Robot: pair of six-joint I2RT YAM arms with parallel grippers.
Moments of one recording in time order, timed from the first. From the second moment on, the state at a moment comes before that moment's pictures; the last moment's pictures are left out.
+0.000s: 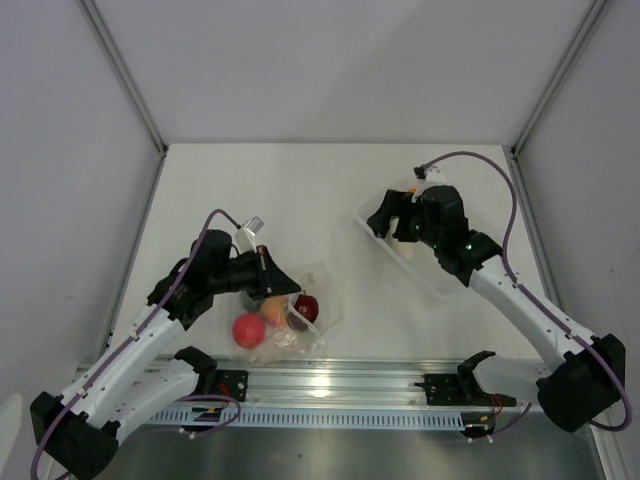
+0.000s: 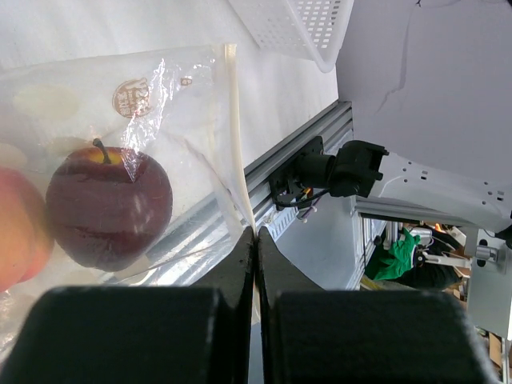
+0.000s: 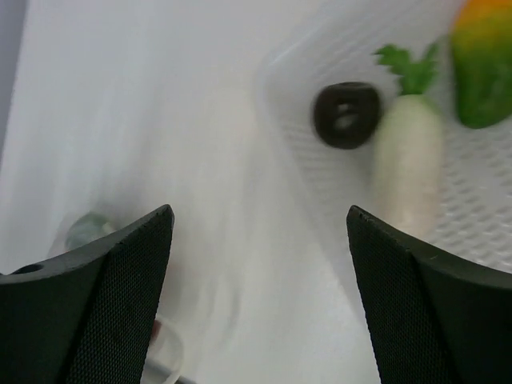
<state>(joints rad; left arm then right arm) -0.50 0.81 0.70 -0.45 0.57 -0.84 0.55 1.16 0.99 -0.27 -0.01 0.48</state>
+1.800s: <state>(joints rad) -0.50 0.83 0.70 -0.43 0.58 -0.84 0.29 1.39 0.96 -0.40 0.02 0.41</state>
